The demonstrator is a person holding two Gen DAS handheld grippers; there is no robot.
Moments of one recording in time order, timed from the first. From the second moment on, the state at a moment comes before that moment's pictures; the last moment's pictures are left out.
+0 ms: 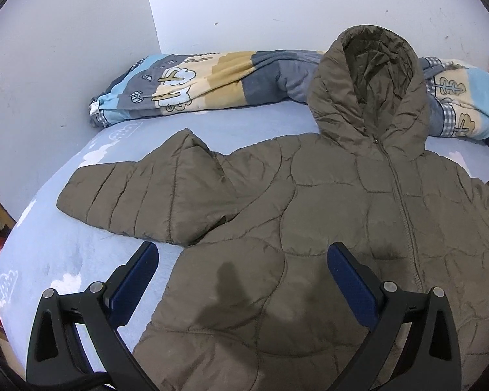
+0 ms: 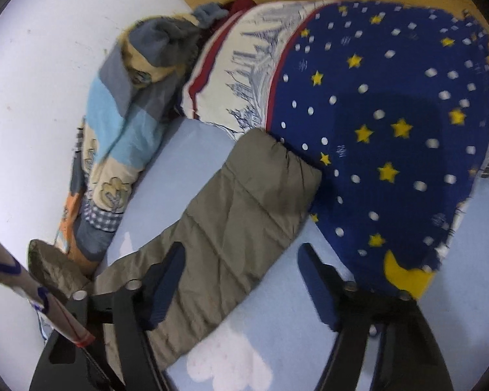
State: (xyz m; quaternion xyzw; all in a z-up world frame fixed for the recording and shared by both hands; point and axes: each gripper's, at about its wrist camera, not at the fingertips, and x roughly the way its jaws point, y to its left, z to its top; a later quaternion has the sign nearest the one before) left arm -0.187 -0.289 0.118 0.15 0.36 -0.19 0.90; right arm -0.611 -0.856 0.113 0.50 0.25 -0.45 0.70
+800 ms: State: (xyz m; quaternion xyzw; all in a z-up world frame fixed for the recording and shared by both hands) left arm -0.203 -0.299 0.116 0.15 0.36 -0.22 0.90; right arm -0.613 -0.876 0.122 0.46 0.21 -0.48 0.72
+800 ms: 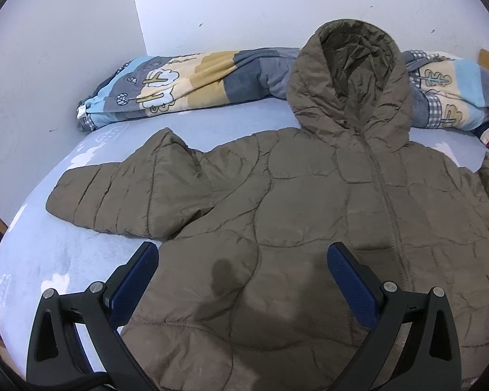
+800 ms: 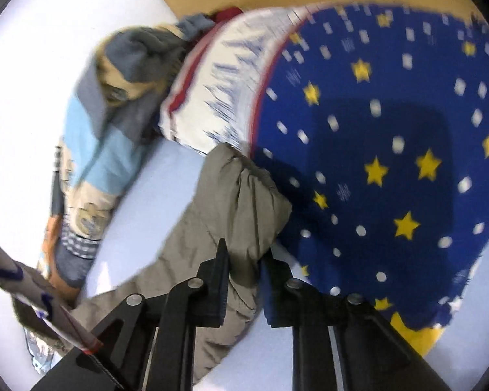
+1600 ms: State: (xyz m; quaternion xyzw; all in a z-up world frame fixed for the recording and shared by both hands) left arm -0.210 -0.257 0.172 0.08 0.36 -0.27 0.89; right arm -0.441 -0.643 0.372 0.27 0.18 -0.38 0.87
